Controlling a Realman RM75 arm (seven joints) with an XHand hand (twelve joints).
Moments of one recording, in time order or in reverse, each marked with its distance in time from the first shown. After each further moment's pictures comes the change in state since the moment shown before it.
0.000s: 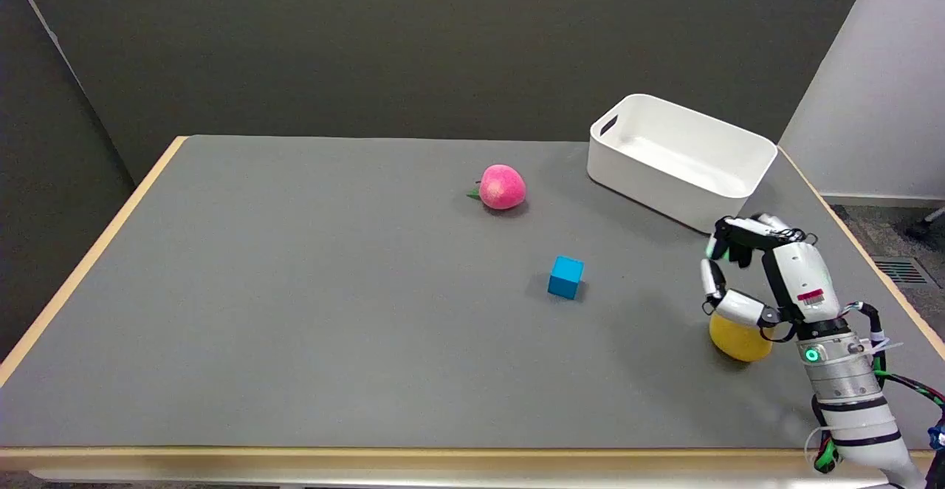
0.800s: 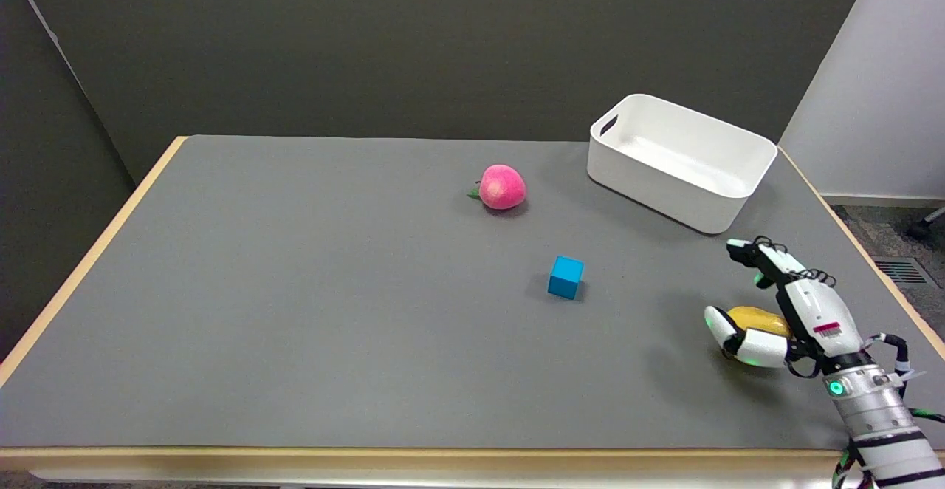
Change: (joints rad) arm -0.210 0.029 0.071 0.140 0.057 -0.191 -0.081
